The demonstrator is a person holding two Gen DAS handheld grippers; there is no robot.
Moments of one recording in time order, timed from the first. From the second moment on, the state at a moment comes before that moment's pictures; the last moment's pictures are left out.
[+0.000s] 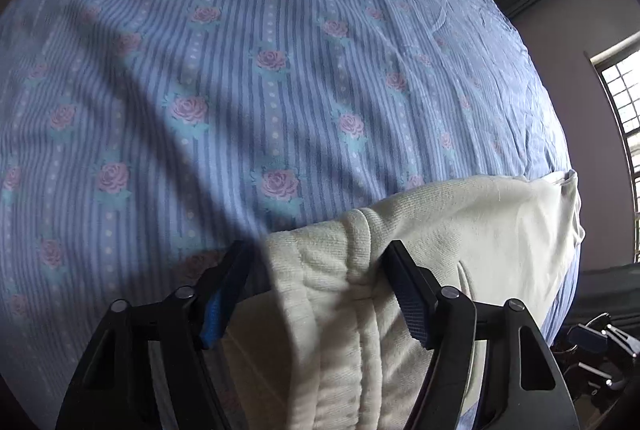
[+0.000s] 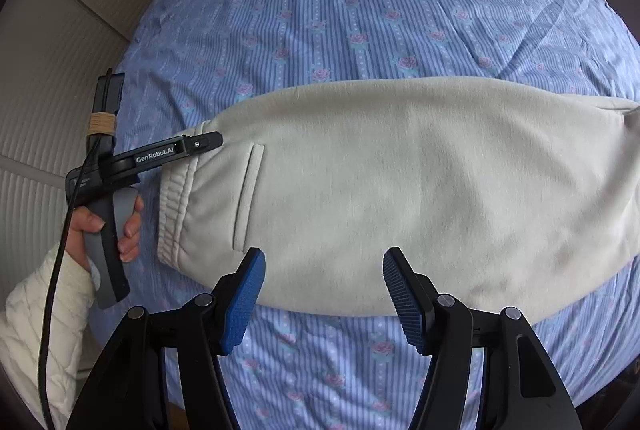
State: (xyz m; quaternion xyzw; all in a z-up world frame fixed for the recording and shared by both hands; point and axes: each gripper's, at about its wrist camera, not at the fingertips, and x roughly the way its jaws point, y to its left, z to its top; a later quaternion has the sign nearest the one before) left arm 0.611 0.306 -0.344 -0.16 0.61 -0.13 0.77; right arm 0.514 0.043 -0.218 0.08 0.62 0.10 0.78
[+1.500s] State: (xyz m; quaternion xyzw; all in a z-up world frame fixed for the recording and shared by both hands) left arm 0.372 0.260 -0.270 -0.17 0.59 0.03 0.79; right arm 0.415 -0.046 -0.239 0.01 0.63 0.13 0.76
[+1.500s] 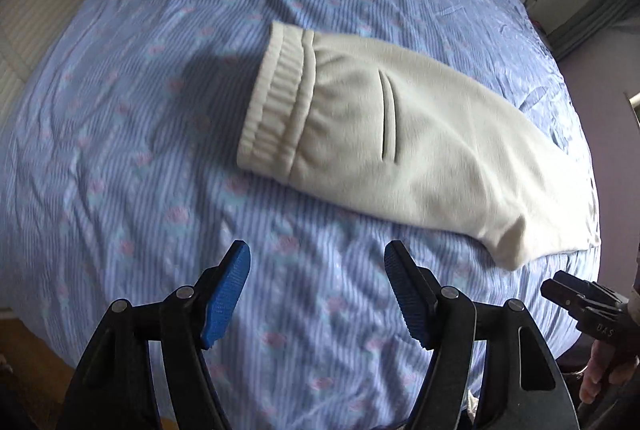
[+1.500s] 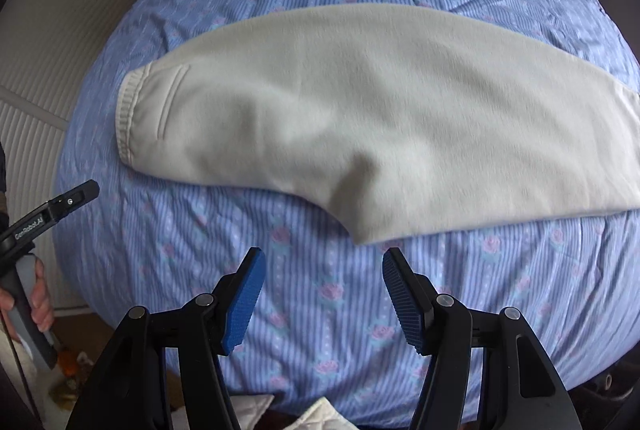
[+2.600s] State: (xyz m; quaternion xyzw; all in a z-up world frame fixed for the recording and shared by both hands) left arm 0.272 0.098 -0.253 -0.21 0.60 0.16 0.75; right arm 0.431 -0.021 -0.297 -0.18 0.54 0.34 0.75
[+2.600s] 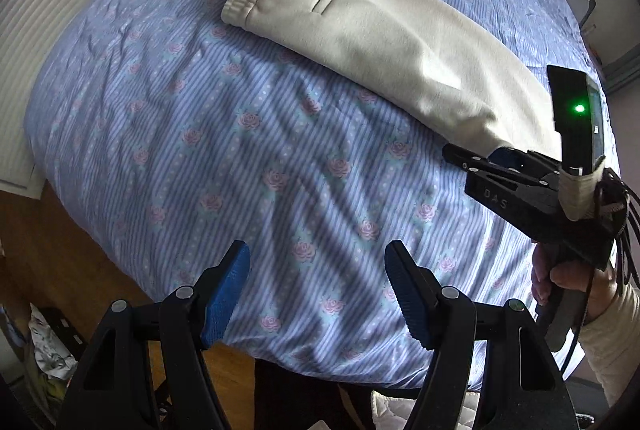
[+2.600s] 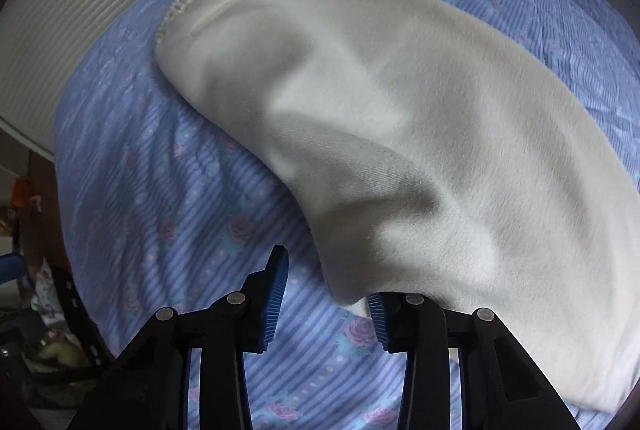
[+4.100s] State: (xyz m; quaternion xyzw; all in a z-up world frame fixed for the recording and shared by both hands) left arm 0.372 -0.143 -0.115 0.09 0.46 -0.26 0.85; right arm 0.314 -0.365 -0.103 0.17 0.44 -0.07 0.88
